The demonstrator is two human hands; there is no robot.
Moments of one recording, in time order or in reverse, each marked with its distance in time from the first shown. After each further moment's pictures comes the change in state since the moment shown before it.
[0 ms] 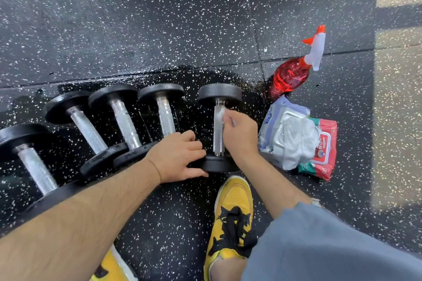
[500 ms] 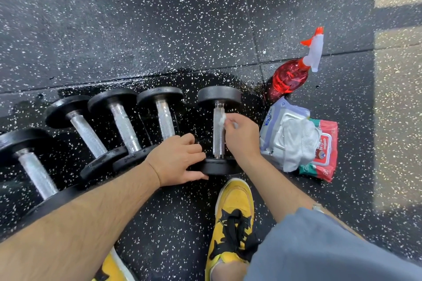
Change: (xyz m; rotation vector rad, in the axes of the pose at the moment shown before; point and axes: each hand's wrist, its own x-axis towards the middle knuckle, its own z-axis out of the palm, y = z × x) left_hand 0.002 -0.001 -0.002 0.045 -0.007 0.011; right_hand 0.003 0.001 -0.009 0.110 -0.049 0.087
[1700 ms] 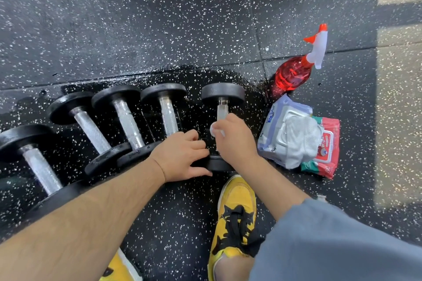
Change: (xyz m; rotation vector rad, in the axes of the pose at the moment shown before) left_hand -0.001 0.002 0.003 -0.063 0.011 -0.018; right_hand -0.020 -0.008 0.006 -0.516 -0.137 -0.405
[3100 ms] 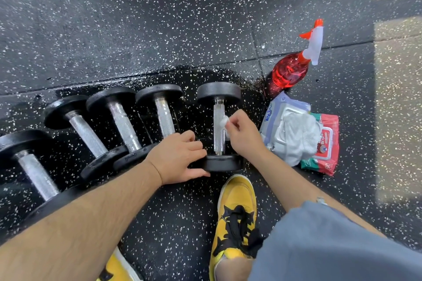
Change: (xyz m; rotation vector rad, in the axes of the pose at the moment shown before) left_hand 0.001 0.000 -0.004 0.050 -0.013 0.000; right_hand 0.008 0.040 0.001 0.486 -0.057 0.334
